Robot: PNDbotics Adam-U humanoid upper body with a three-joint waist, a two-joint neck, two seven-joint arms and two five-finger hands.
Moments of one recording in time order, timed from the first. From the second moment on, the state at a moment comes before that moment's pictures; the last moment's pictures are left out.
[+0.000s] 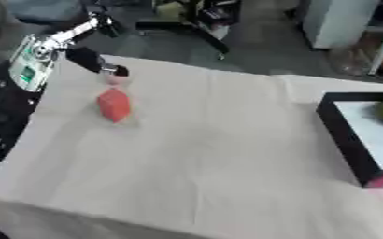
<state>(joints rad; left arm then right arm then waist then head) -0.69 0.76 -0.01 -0.96 -0.67 -0.46 -0.41 -0.45 -0.41 0.06 -1.60 1.27 0.30 -0.01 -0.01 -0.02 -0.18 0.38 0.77</state>
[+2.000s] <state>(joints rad) -0.81 0.74 -0.05 -0.57 -1.11 -0.61 -0.51 -0.41 -0.38 0.07 -1.63 1.17 0.31 -0.07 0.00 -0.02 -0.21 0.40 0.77</state>
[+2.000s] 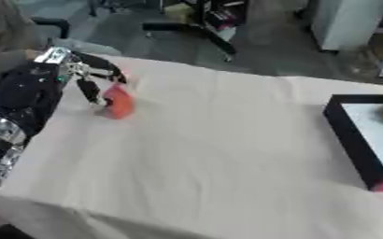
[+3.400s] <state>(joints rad) -0.79 0.74 -0.01 -0.52 -1.18 -0.40 -0.38 -0.41 -0.38 0.07 -1.62 1.16 0.31 -0.07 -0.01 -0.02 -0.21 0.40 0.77</state>
